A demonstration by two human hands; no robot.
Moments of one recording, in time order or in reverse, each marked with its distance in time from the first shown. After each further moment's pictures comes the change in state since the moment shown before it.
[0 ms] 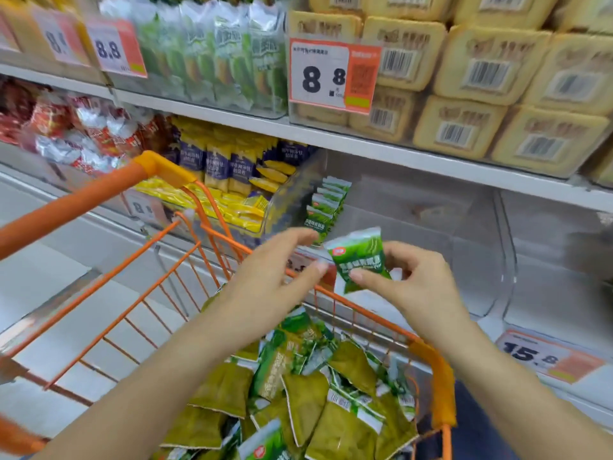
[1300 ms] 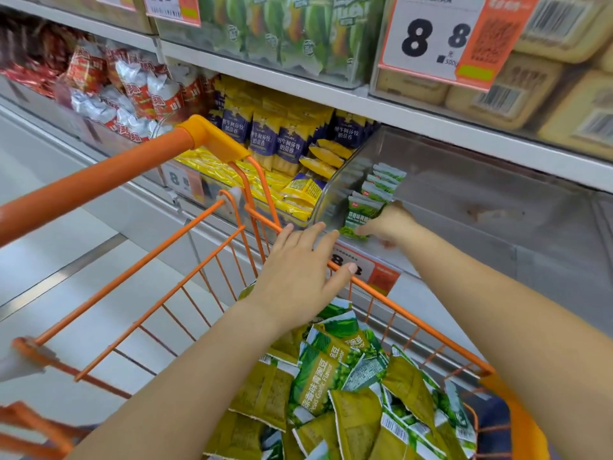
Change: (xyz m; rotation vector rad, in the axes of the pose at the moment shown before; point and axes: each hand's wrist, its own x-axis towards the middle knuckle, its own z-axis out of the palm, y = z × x) left_hand 0.028 -0.073 0.012 0.514 -0.048 -0.034; right_hand 0.172 0.055 0.097 -0.555 -0.278 0.547
